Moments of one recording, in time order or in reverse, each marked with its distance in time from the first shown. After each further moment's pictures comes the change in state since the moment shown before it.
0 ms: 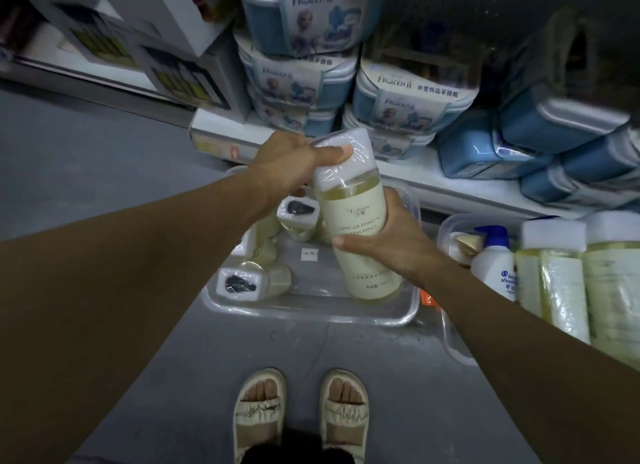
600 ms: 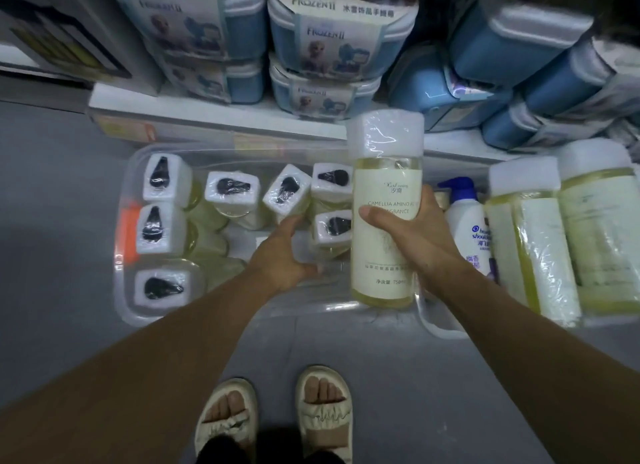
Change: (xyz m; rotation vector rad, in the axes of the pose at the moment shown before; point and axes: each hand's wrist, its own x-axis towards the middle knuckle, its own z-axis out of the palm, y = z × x) left_hand -0.001 -0.147 0.114 0.356 -0.250 -0.029; right_hand -0.015 0.095 -0.042 0.244 0.387 0.125
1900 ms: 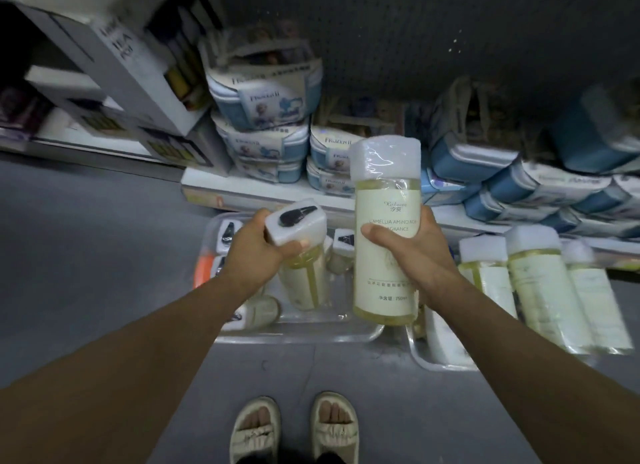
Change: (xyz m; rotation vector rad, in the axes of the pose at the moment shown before) left_hand -0.084 0.086 -0.111 -0.244 0.374 0.173; right_hand -0.059 -0.125 -0.017 0.000 -0.029 -0.057
